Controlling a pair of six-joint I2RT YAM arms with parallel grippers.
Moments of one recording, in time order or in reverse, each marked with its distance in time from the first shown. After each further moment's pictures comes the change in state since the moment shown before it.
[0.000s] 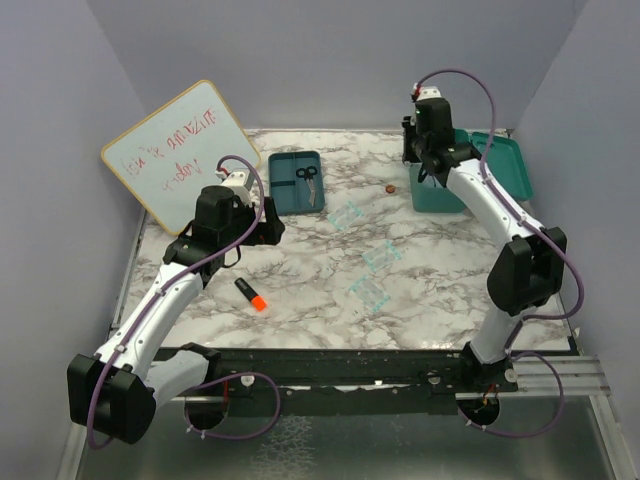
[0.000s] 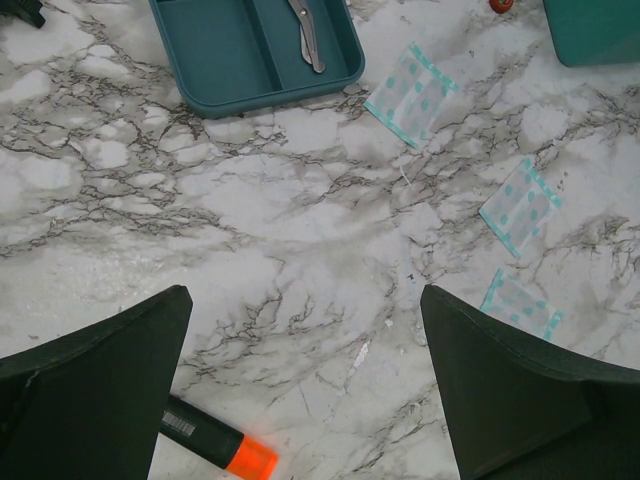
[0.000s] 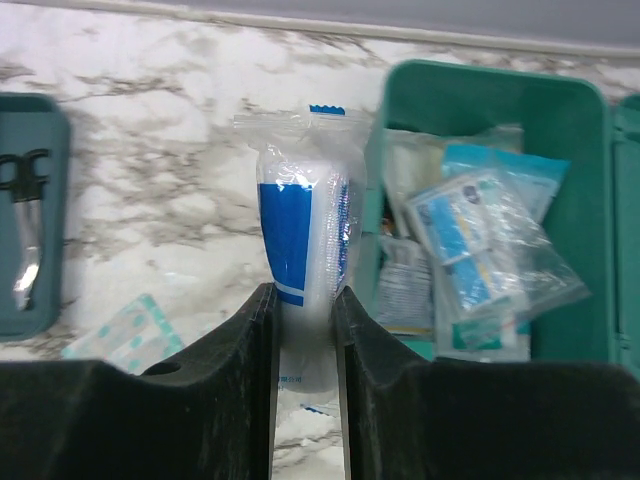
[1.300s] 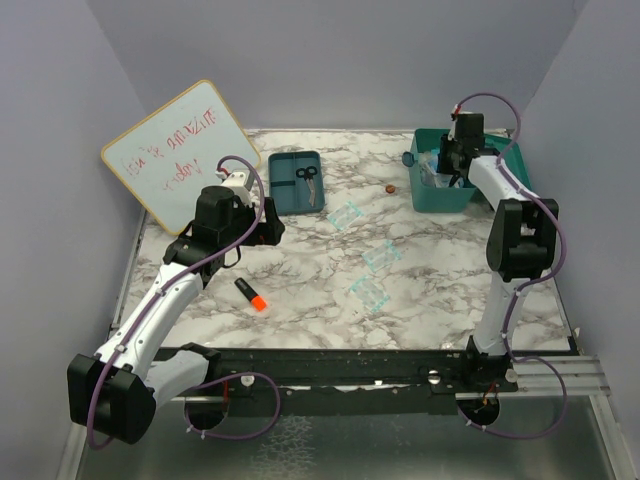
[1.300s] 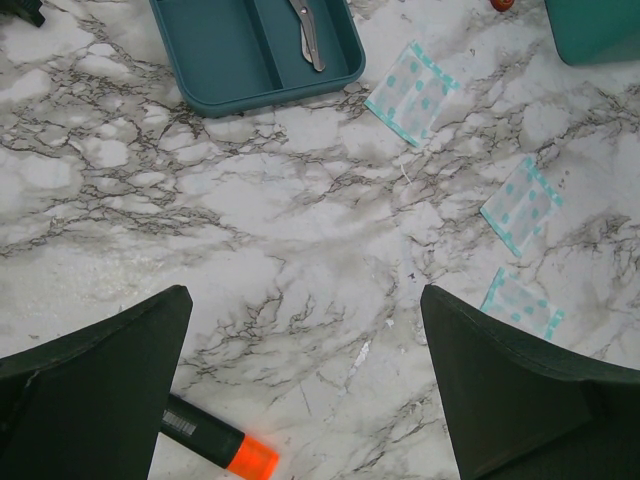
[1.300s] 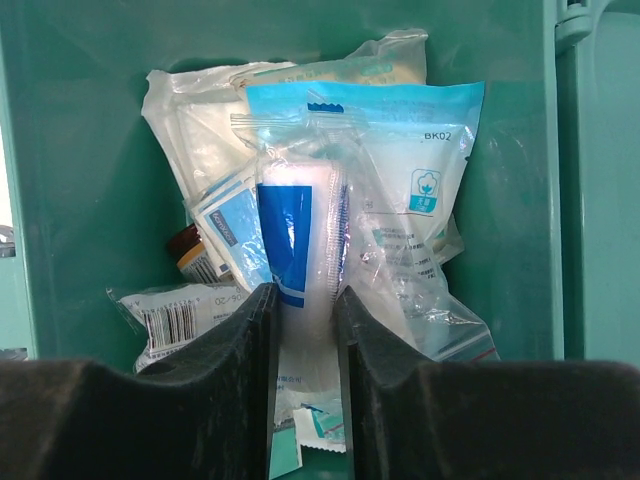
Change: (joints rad) left arm 0.000 0.000 -0.002 0.000 0.000 0.005; right arm -0.339 0.257 -0.018 0.077 -0.177 -0.013
